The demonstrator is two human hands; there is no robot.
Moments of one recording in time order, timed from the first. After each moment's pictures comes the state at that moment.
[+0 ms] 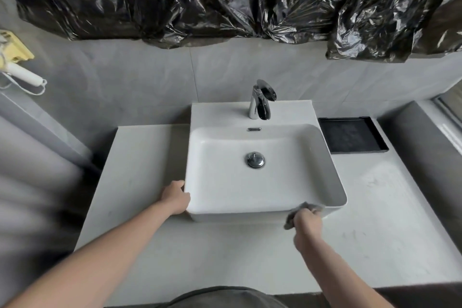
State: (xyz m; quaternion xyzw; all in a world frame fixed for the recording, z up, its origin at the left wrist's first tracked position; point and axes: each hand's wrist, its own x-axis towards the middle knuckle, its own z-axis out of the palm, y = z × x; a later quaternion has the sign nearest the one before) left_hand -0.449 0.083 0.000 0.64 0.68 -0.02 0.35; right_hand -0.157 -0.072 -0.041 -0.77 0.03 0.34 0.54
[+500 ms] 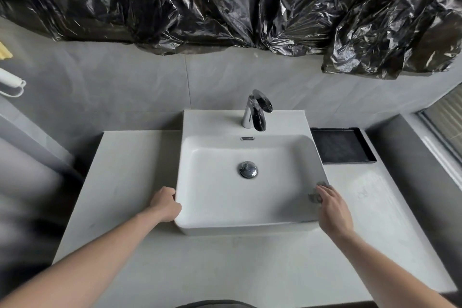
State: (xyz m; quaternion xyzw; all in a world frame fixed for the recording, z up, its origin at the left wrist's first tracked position) left_hand -0.448 0.103 0.003 0.65 0.67 -0.06 0.36; right_hand -0.027 -0.072 -0.027 -0.87 -0.49 0.06 0.10
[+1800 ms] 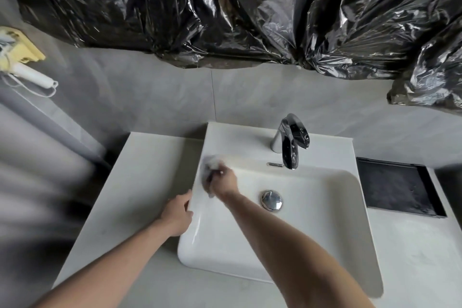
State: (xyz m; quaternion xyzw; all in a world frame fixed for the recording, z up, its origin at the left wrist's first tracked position) left_hand -0.431 0.150 -0.011 0.61 0.69 0.00 0.40; right_hand -0.282 0.210 -0.049 -0.67 -0.29 0.57 0.38
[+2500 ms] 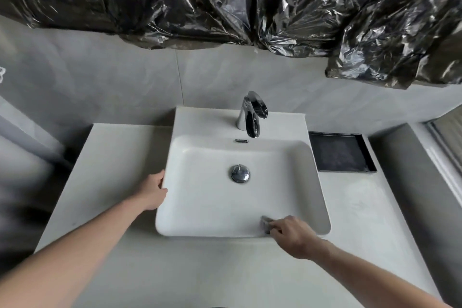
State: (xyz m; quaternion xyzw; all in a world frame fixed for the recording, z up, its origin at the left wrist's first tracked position) left_hand -0.433 0.143 -0.006 0.61 0.66 0.02 0.43; right_hand -0.070 -0.051 -0.013 -0.70 -0.64 0.30 -0.09
